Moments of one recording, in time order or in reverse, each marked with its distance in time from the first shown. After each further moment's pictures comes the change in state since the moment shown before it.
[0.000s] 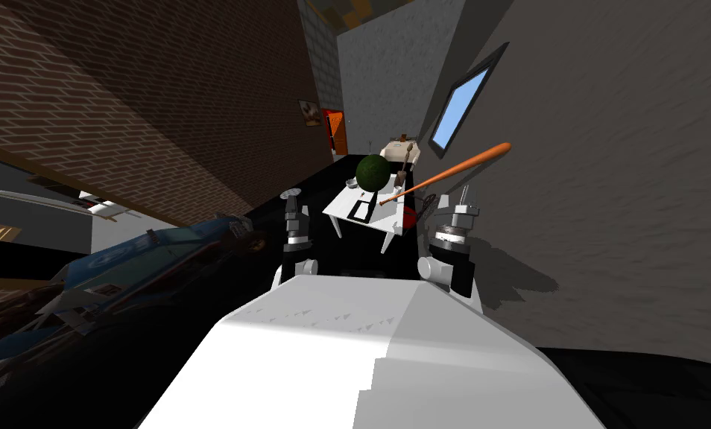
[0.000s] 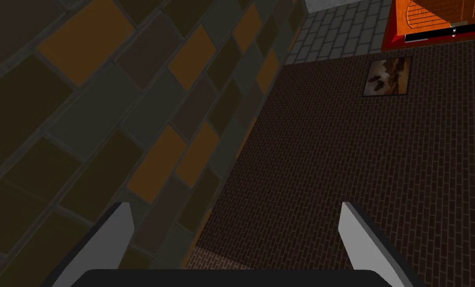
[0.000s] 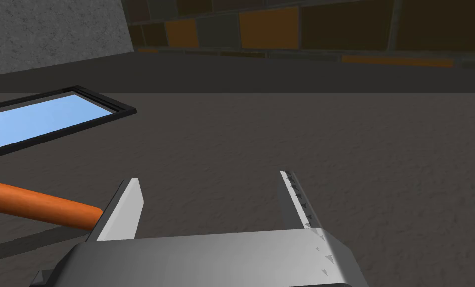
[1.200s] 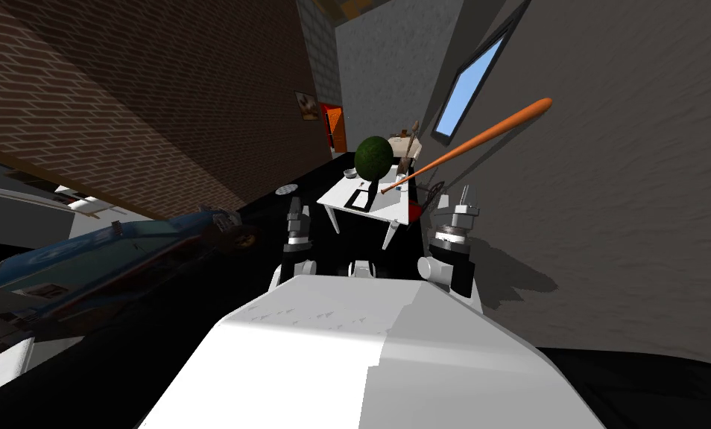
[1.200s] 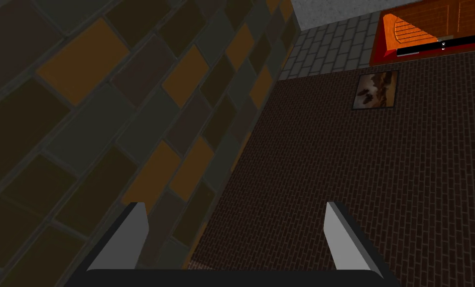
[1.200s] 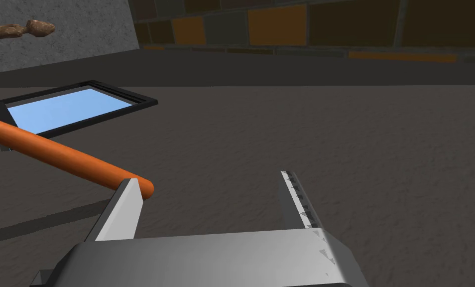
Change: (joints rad) left arm 0.001 0.054 -0.004 0.003 -0.003 0.005 -0.001; right arm 0.000 0.000 0.000 0.000 0.000 0.000 0.000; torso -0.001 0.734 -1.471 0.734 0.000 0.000
